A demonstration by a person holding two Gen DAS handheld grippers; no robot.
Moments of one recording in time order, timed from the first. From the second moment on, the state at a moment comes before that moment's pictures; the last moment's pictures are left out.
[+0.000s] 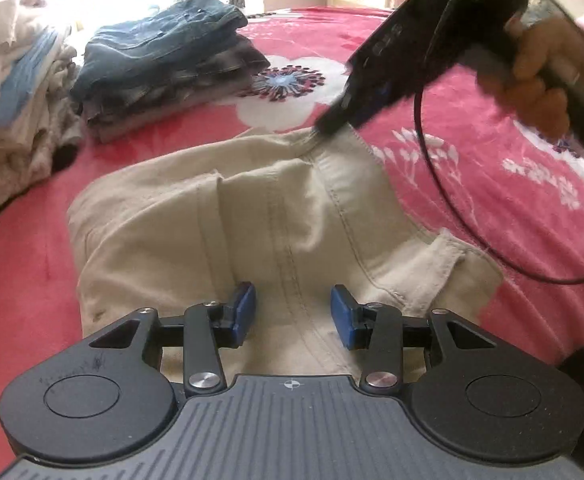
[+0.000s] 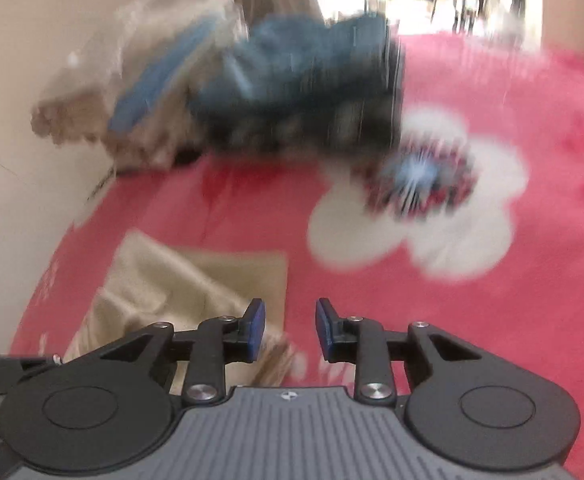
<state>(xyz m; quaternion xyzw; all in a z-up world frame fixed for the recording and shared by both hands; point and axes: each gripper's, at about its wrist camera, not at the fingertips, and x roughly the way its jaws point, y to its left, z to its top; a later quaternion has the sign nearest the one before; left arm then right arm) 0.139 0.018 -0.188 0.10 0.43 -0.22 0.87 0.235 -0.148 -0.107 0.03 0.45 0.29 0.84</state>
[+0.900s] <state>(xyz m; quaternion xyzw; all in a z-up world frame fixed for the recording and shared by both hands) 0.120 0.190 -0.208 -0.29 0.48 -0.09 0.82 0.230 -0.080 -0.187 -0.06 0.50 0.28 0.82</state>
